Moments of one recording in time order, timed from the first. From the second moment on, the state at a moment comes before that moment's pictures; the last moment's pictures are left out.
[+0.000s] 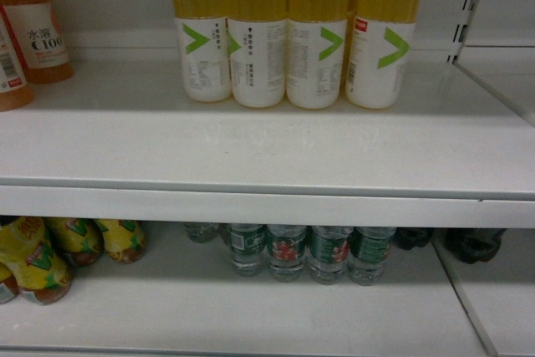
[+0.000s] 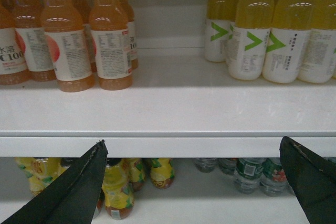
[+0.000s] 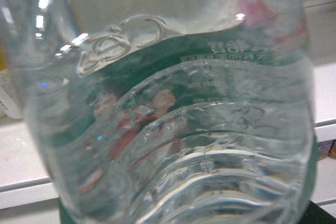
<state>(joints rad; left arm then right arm) 0.00 0.01 0.01 0.00 0.00 0.00 0.02 0.46 0.35 -0.04 0.12 0.19</state>
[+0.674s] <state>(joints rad) 0.00 0.01 0.01 0.00 0.00 0.00 0.02 0.46 0.35 -0.04 0.11 0.19</state>
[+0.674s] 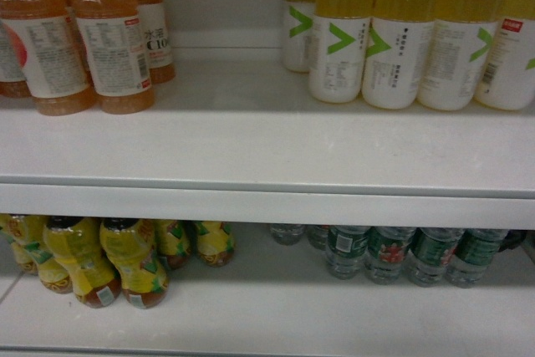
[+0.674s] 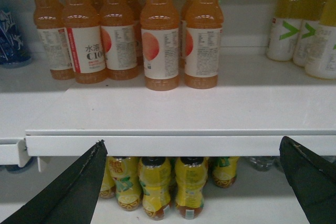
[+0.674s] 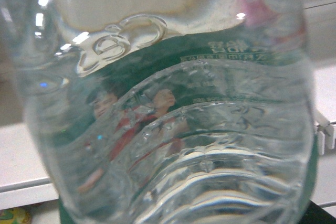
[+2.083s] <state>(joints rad) 0.00 0.01 0.01 0.00 0.00 0.00 0.03 0.46 0.35 -0.04 0.11 0.19</state>
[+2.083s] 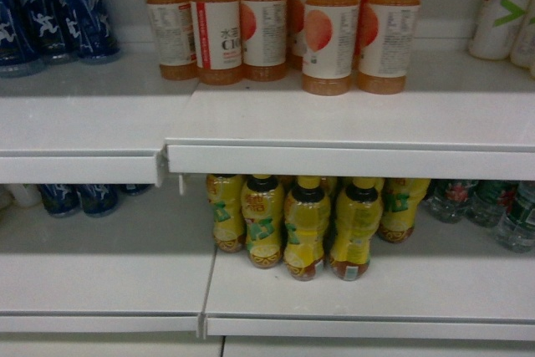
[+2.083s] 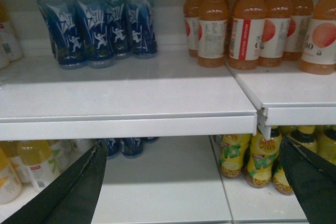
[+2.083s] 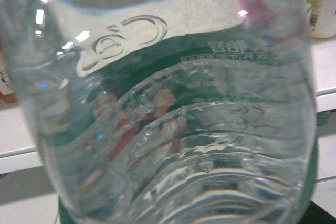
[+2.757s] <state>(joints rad) 0.00 0.01 0.01 0.00 0.00 0.00 0.02 0.46 0.35 -0.04 0.11 0.19</state>
